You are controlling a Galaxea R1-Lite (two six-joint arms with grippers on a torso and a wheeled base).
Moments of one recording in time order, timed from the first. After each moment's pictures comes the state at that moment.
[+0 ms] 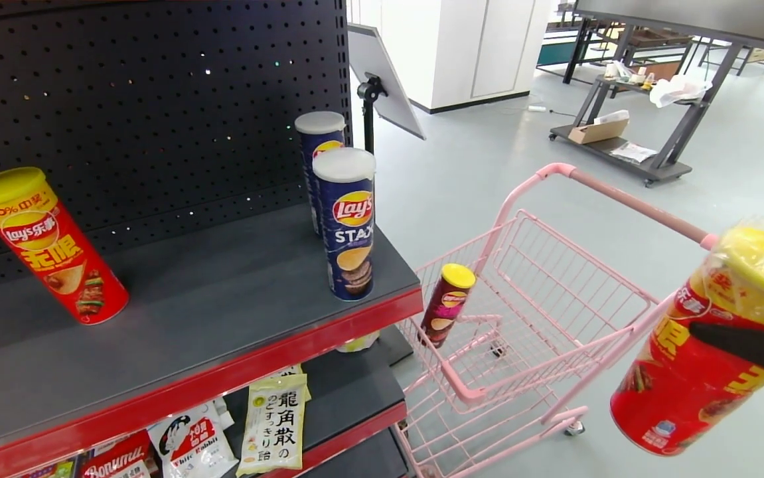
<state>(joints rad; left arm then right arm) -0.01 0.02 0.00 0.00 0.02 0.01 0.25 0.97 -0.72 0.12 0.33 -0.11</state>
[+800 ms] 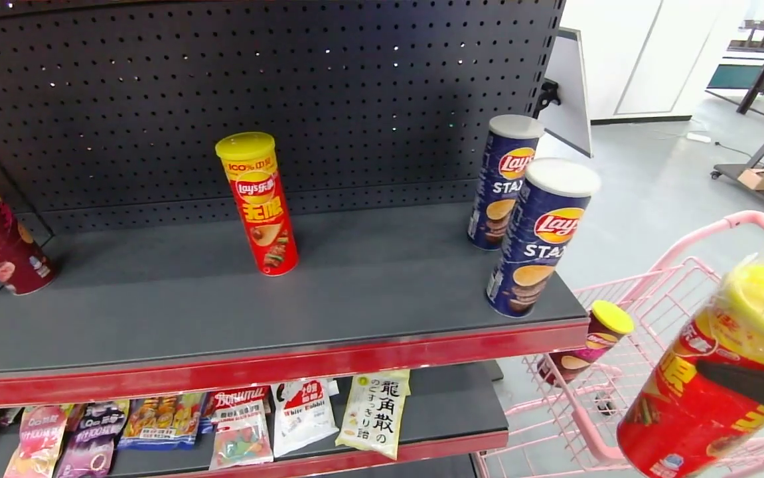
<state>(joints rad) -0.01 0.00 0.00 0.00 0.03 0.00 0.25 0.91 -0.63 0.12 0.35 -0.14</state>
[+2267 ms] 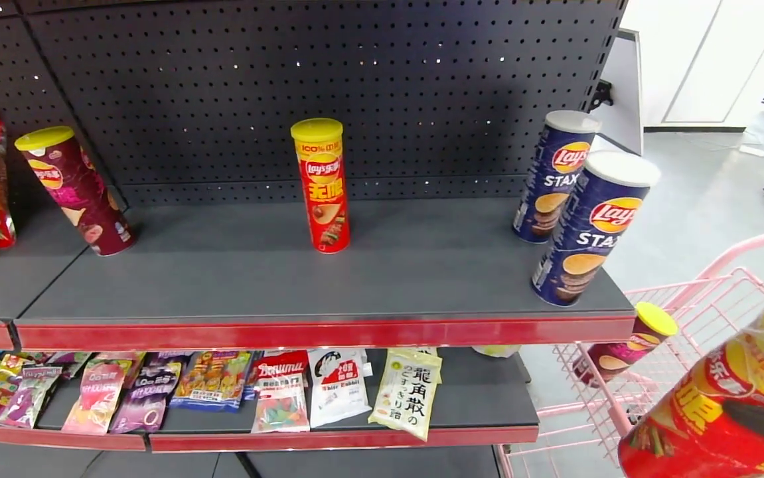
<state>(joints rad) -0.01 0.00 0.00 0.00 0.03 0.00 0.28 0.81 -0.55 0.09 0.41 -0.17</state>
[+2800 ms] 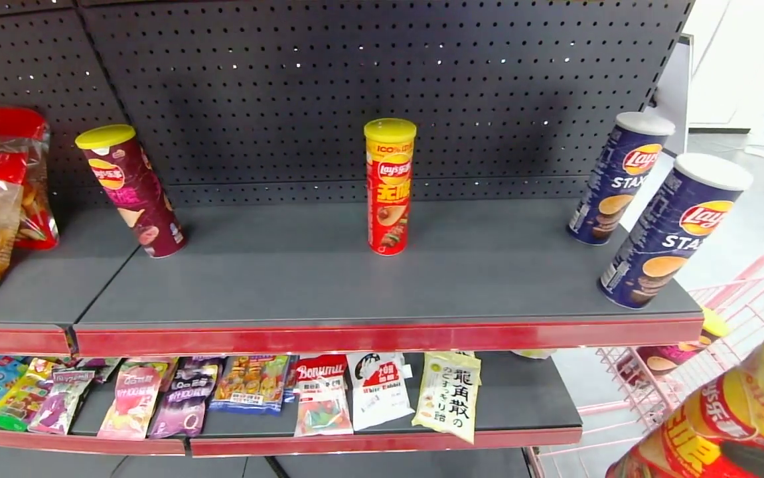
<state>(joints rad) -0.01 0.00 0.00 0.00 0.03 0.00 0.30 0.78 -0.50 0.07 0.52 -0.17</state>
